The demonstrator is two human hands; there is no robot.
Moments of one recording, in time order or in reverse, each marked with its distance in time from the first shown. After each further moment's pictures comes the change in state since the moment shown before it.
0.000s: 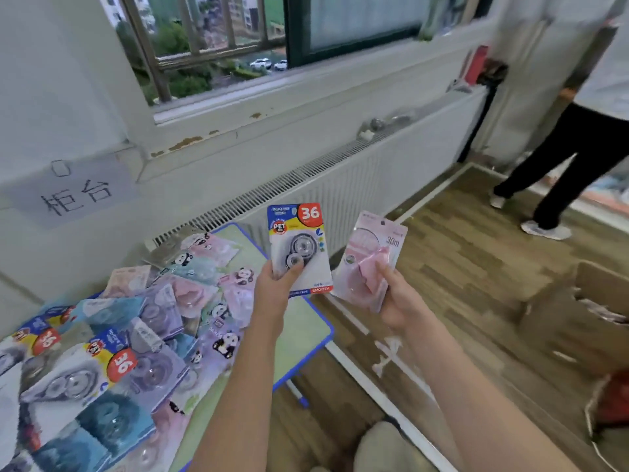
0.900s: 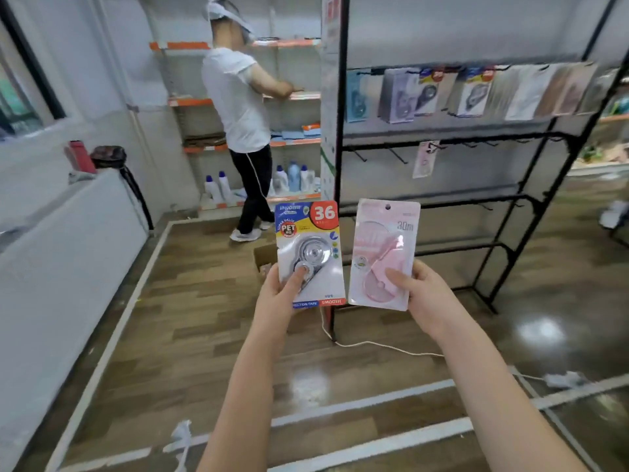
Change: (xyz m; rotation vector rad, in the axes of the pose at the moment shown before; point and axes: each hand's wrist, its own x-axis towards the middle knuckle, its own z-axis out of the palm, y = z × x) left_hand -0.412 -0.052 0.433 0.054 -1.147 -0.063; right_hand -0.569 -0.169 -0.290 -0.194 0.920 -0.785
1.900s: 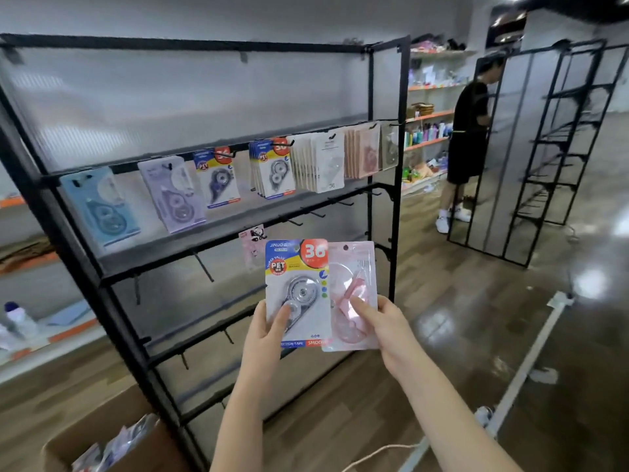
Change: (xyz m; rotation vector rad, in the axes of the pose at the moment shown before) left_hand 0.289 -0.070 0.422 0.125 -0.469 0.074; right_hand 0.257 -0.112 -0.336 0.115 0.556 -0.145
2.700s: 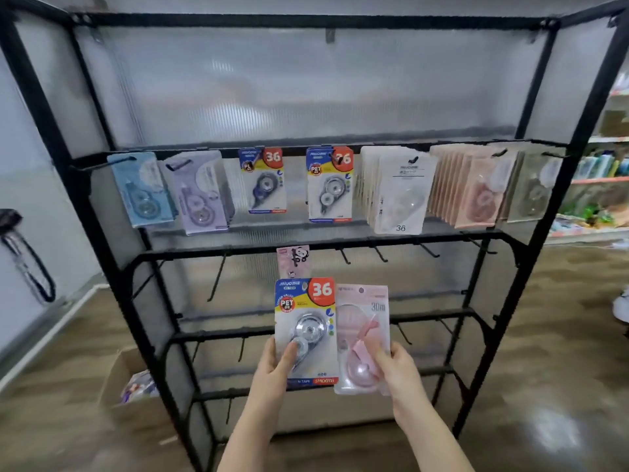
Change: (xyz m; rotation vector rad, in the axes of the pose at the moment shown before) left_hand 0.162 -0.073 0.094 -0.125 0.504 -0.128; right_hand 0.263 0.007 -0.037 -0.228 -0.366 0.150
